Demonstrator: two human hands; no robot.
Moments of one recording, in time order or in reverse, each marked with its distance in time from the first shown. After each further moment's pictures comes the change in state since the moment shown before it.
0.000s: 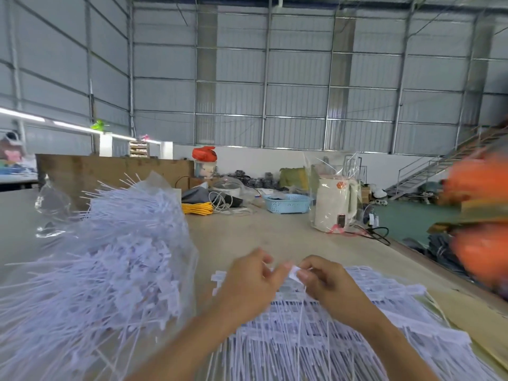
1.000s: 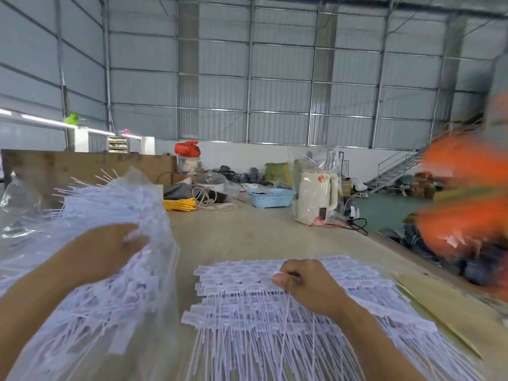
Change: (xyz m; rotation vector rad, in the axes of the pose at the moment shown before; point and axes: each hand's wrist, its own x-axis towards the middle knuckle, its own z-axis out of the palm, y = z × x) left_hand 0.014 -0.090 -0.146 0.392 0.073 -0.118; right_hand -0.003 0.008 0.002 -0.383 -0.075 0.044
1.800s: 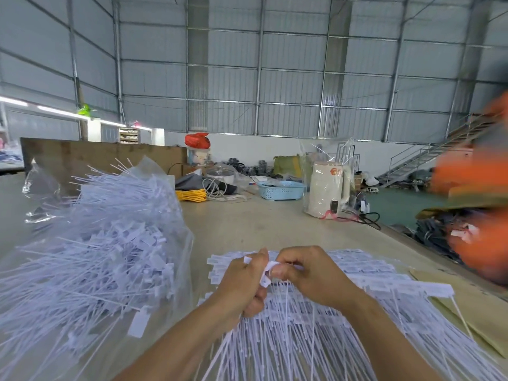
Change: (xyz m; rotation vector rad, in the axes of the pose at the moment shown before) left_hand -0.053 0.129 0.111 -1.051 -0.404 -0.336; right_hand 0.006 -0.031 0.004 0.088 -0.005 -0.140
